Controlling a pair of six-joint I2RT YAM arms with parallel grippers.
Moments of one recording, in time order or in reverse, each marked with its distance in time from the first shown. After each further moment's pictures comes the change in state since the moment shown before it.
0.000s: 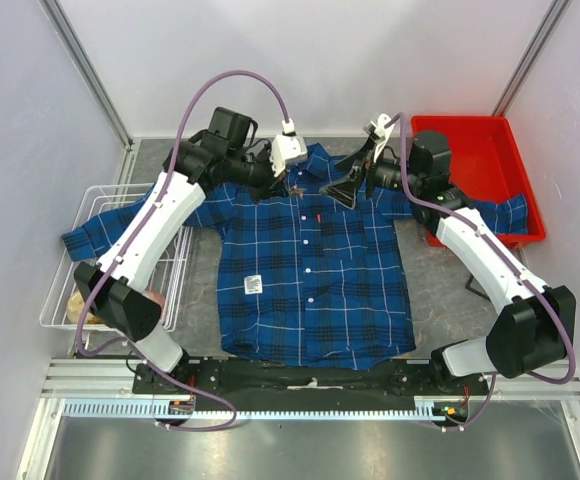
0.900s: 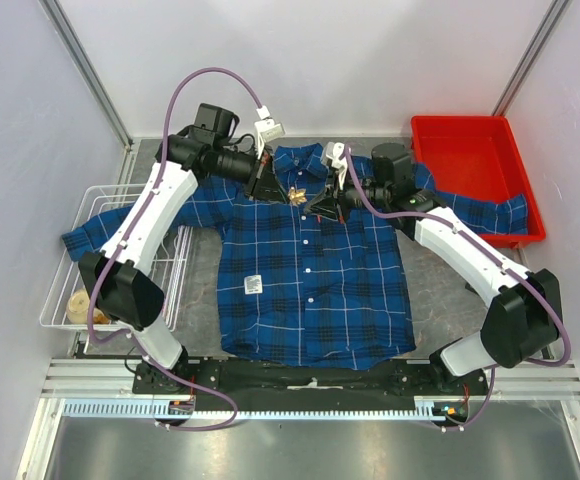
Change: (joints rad) left arm 0.140 0.080 0.025 -0.051 0.481 -0.369; right arm 0.158 0.072 0.014 -0.210 -0.015 -0.279
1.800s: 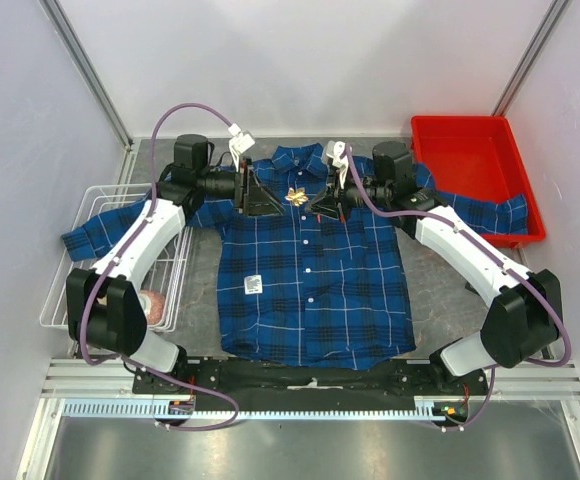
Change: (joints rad) left arm 0.115 -0.188 -0.535 0.700 0.184 -0.425; right arm 0.000 0.000 0.016 -0.023 -0.002 -0.023
